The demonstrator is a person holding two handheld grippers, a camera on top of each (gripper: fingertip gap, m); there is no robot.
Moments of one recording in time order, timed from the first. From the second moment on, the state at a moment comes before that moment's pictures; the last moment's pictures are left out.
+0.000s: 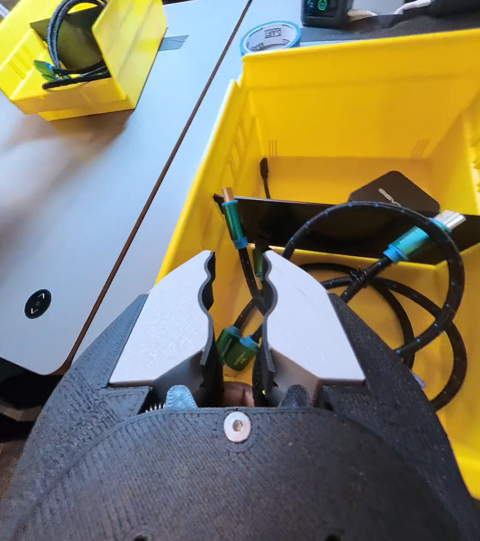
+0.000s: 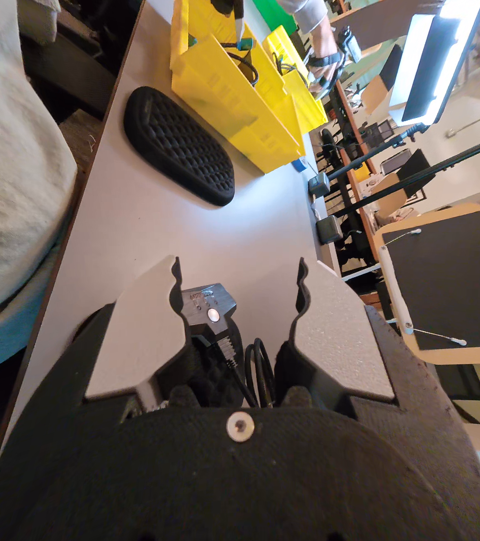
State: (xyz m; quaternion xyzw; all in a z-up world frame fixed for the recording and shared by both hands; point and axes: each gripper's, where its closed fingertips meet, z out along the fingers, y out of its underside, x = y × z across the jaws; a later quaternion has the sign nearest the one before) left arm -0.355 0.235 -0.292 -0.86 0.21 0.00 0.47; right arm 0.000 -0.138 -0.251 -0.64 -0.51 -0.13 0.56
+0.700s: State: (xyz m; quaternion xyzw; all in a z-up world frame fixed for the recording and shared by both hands) left arm -0.320 0.191 -0.169 -0.56 0.24 0.06 0.79; right arm -0.009 -0.129 -0.235 -0.60 -0.51 -0.18 0.59
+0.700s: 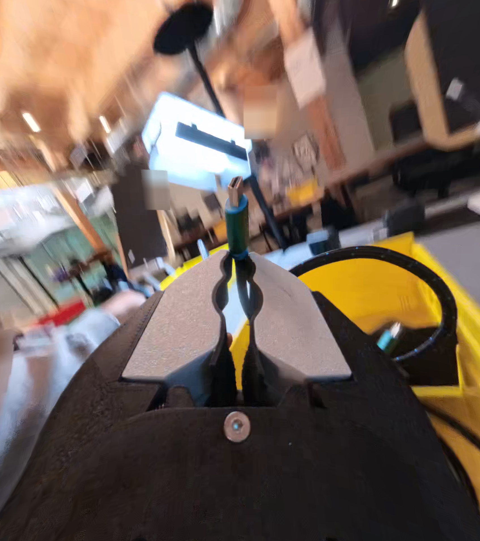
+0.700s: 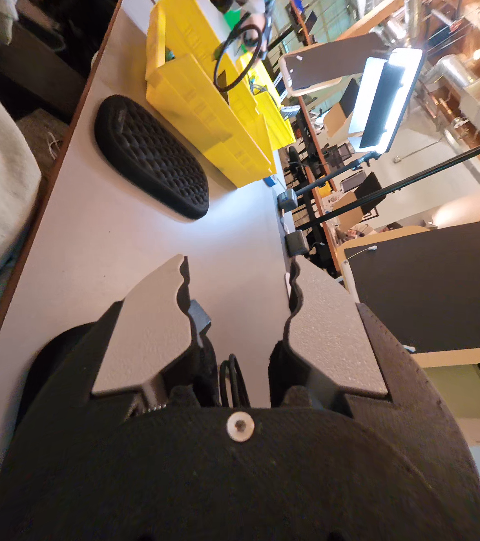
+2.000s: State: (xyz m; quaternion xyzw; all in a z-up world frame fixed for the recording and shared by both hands) left arm -0.091 -0.063 -0.156 -0.20 0.50 -0.17 0.83; right arm -0.021 -0.123 -0.170 -0.45 -0.50 -0.37 0.64
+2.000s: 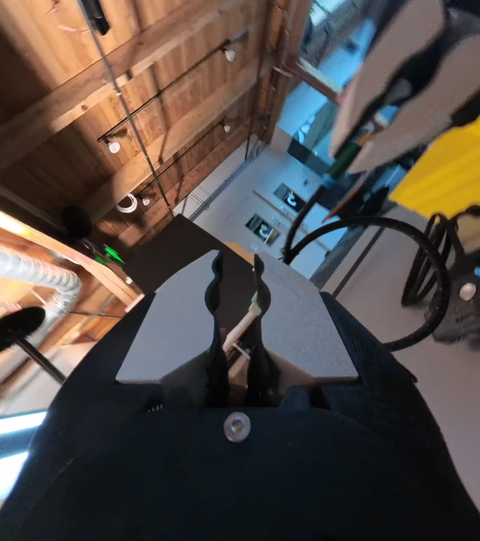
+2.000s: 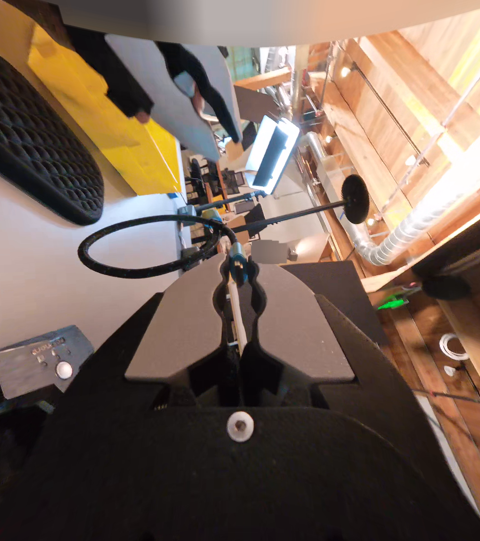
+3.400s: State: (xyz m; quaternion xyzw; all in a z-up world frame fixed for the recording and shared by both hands) left arm -0.095 -0.044 -0.177 -0.19 0.37 -0.52 0.75; right arm 0.066 -0.060 -0.161 -0.44 0.16 0.38 0.79
